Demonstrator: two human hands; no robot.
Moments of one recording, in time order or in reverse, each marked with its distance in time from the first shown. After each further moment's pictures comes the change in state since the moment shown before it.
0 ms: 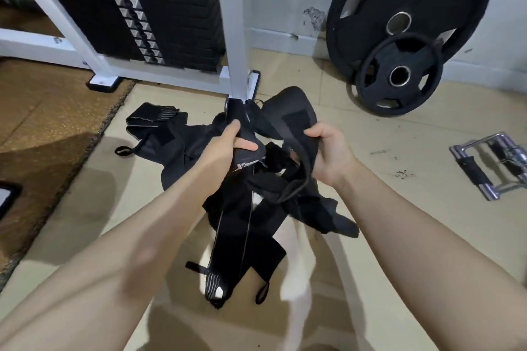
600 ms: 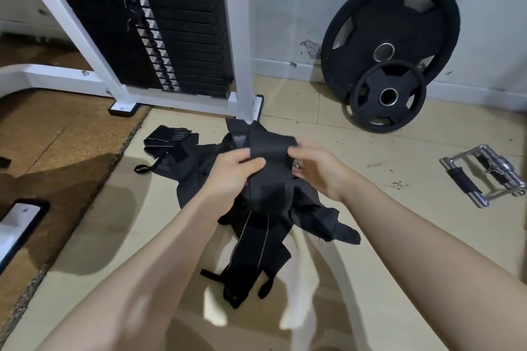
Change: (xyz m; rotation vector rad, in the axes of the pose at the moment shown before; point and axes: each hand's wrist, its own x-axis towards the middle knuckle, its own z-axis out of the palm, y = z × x) left_hand -0.053 -0.004 -0.018 -0.217 -0.163 0.336; right_hand -0.031 0.005 0.026 -0.620 -0.001 -0.005
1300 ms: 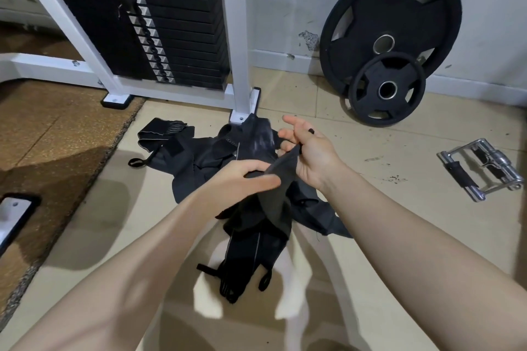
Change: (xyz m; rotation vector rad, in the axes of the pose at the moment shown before) left_hand 0.014 -0.014 -0.005 0.516 -0.331 -0.129; right_hand 0.014 -0.010 0.023 0.582 0.264 -0.061
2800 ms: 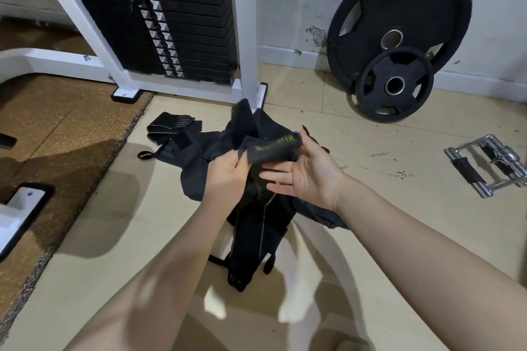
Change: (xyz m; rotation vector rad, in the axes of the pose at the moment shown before) left_hand -0.031 -0.020 0.013 0.015 0.657 0.230; right_hand -0.034 0.021 -0.010 -0.097 -0.186 0.392
